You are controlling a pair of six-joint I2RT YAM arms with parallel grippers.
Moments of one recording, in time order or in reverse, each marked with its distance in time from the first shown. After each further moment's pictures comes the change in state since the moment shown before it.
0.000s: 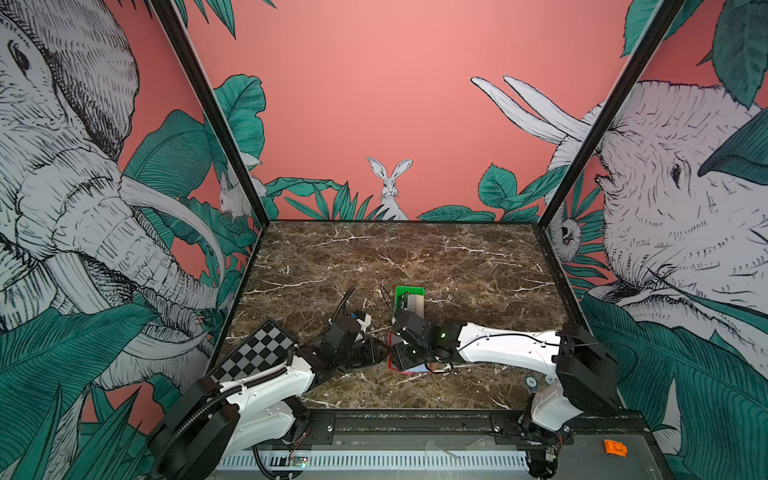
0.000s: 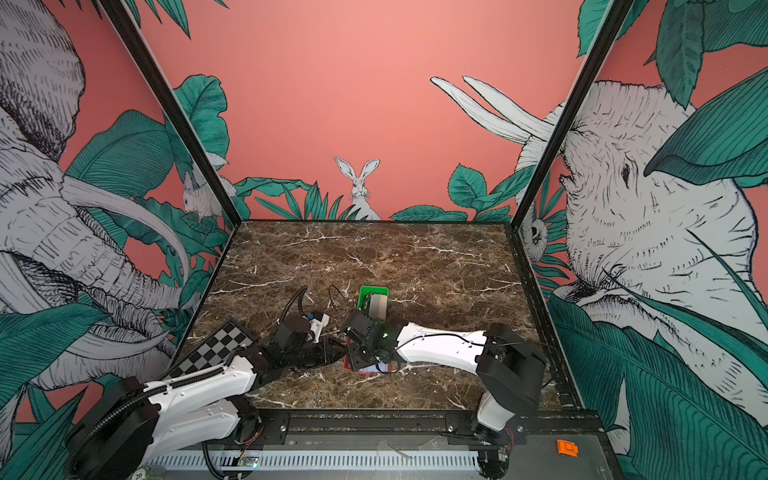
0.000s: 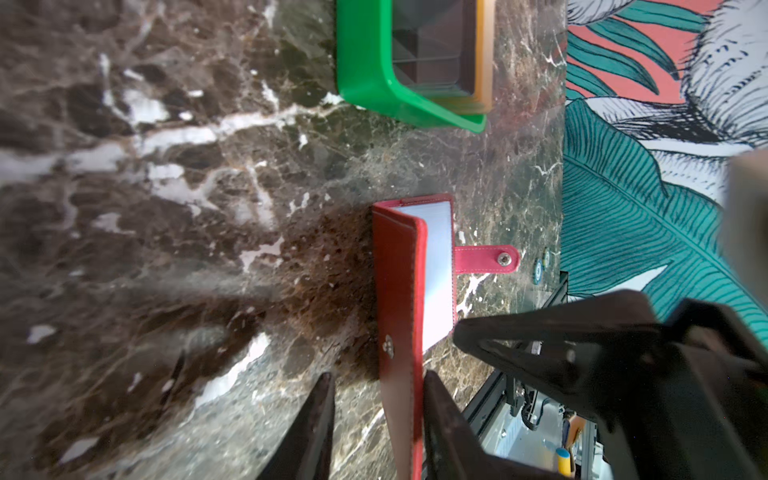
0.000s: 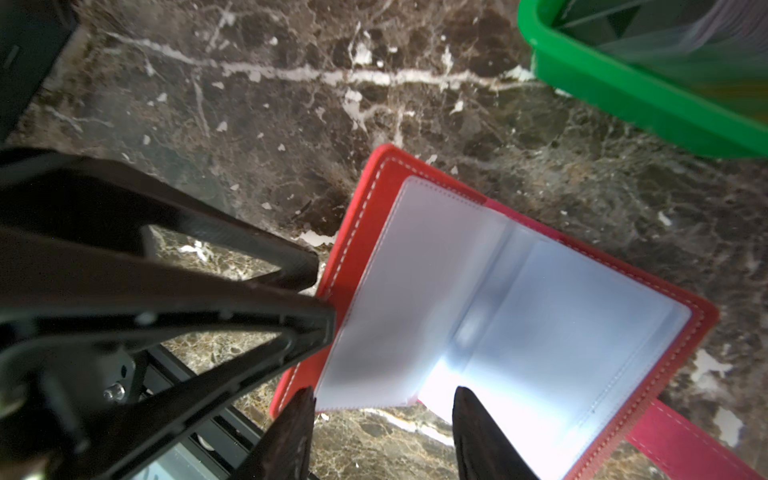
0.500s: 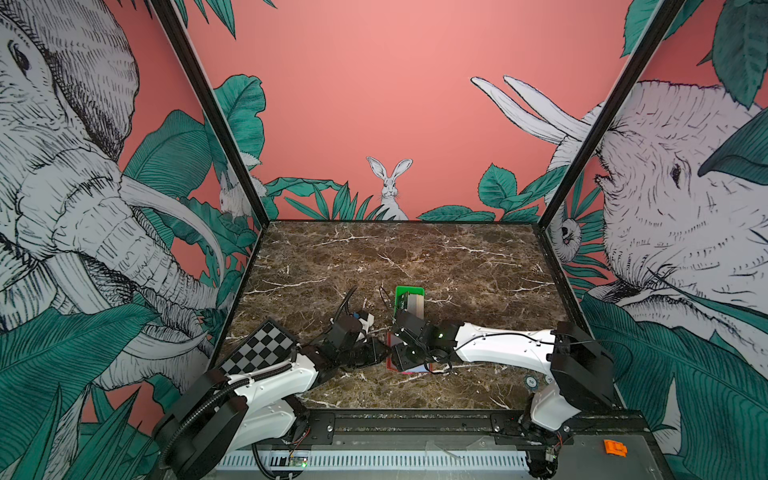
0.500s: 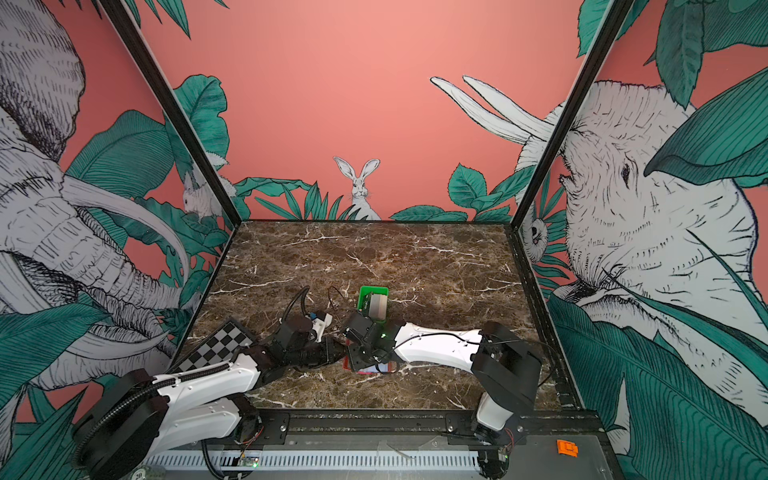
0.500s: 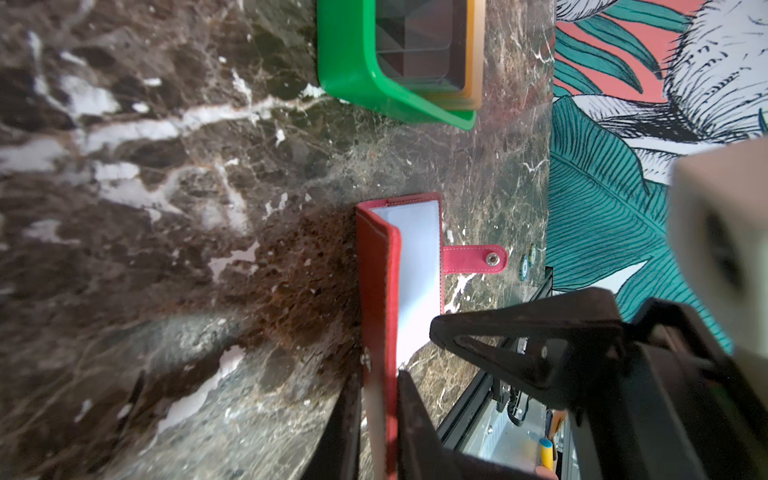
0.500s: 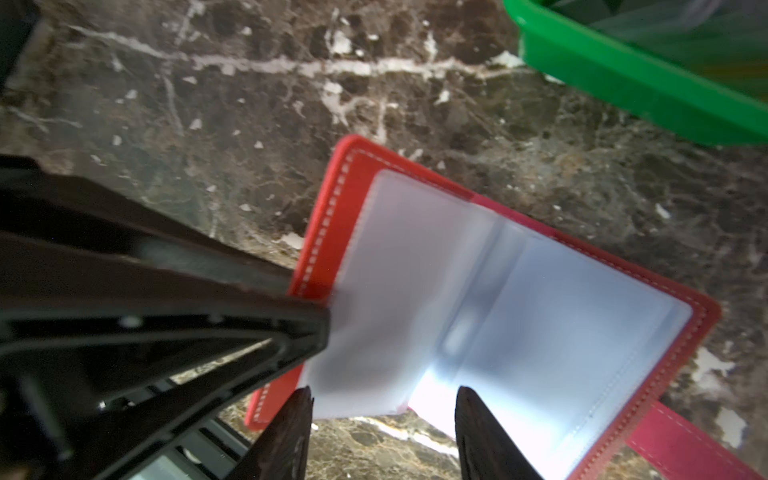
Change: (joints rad) left arm 0.000 0.052 0.000 0.060 0.030 -0.018; right arm 0.000 0.021 0.001 -0.014 0.023 0.019
